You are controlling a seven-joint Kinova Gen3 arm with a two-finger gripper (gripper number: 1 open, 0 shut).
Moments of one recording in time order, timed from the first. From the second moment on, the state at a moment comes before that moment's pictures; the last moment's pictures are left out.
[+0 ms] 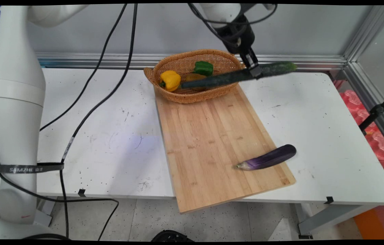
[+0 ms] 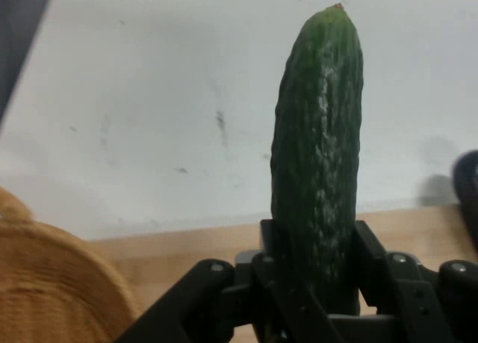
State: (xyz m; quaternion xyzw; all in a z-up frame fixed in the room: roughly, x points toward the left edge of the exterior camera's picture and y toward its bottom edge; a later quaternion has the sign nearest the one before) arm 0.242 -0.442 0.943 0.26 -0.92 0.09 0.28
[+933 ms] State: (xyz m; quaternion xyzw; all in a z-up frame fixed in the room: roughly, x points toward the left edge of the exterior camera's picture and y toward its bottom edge) arm 0.224 -0.344 0.864 0.29 -0.92 0.06 0.25
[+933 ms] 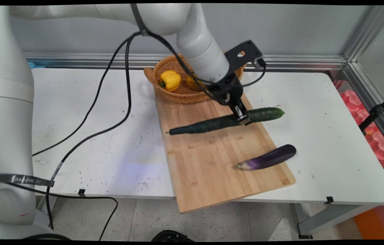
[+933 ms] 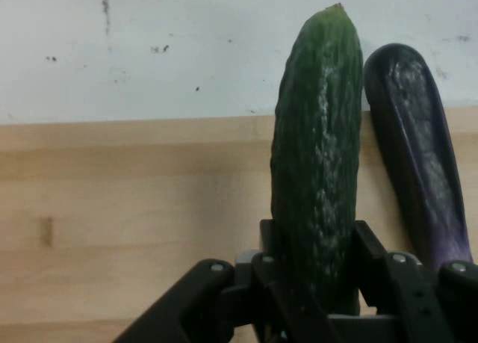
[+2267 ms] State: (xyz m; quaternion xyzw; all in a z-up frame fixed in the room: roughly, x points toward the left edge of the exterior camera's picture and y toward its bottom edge) arm 0.210 -0.302 0.797 0.31 -0.91 0.05 0.26
